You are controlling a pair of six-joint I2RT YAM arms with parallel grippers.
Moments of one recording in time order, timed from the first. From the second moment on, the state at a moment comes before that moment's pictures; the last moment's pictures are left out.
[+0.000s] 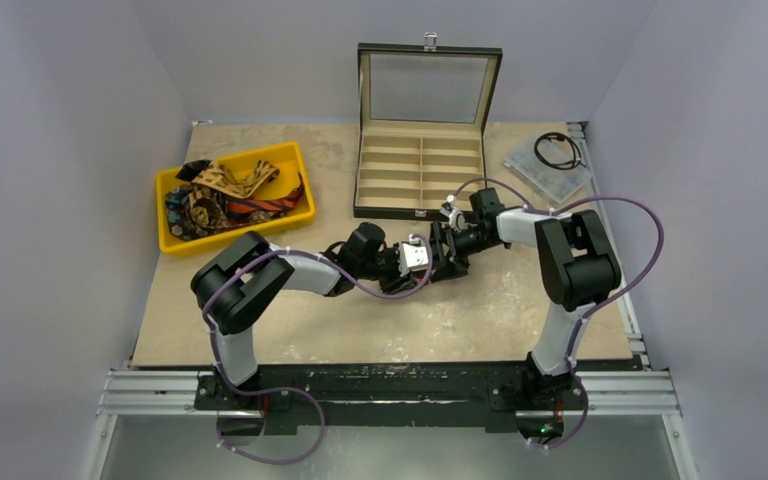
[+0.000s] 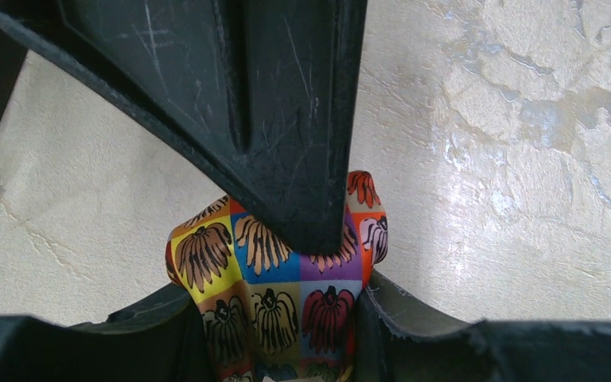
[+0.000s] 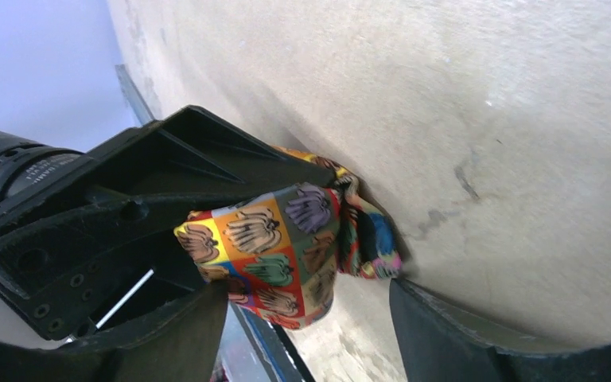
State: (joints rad) left arm -0.78 1.85 0.81 0.44 0.49 0.42; right arm 0.25 1.89 1.00 -0.39 -0.96 0.25
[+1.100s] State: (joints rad) left arm -0.78 1.85 0.82 0.42 0.50 0.41; right arm 0.28 1.88 0.96 -0.23 -0.98 0.36
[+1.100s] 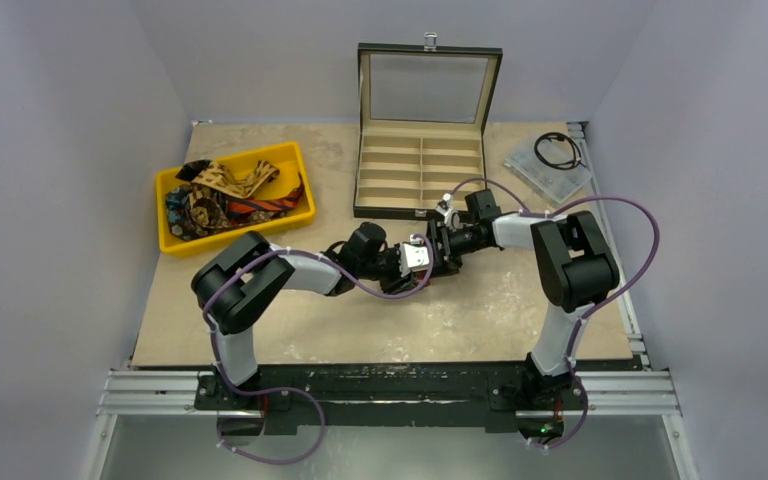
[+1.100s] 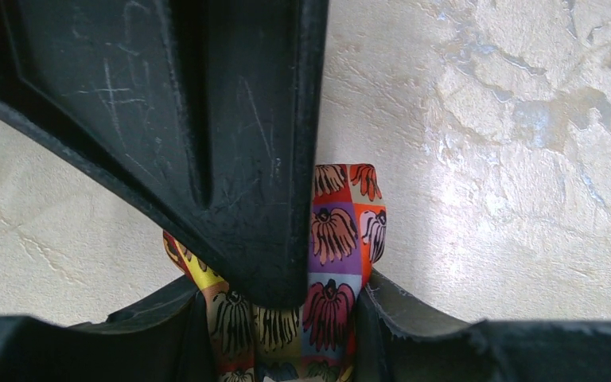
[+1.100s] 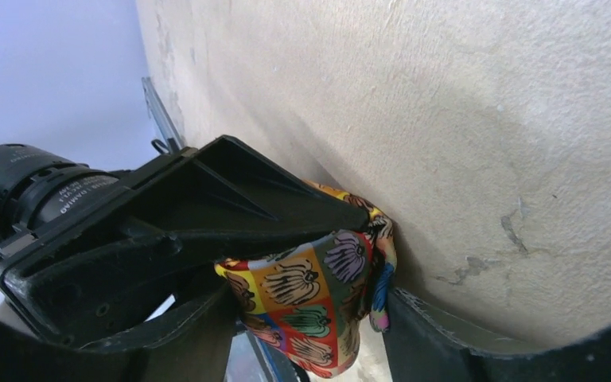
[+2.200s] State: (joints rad) left arm -0.77 1.86 0.82 0.41 0.52 0.38; right arm 0.27 1.85 0.96 -0.29 -1.00 0.28
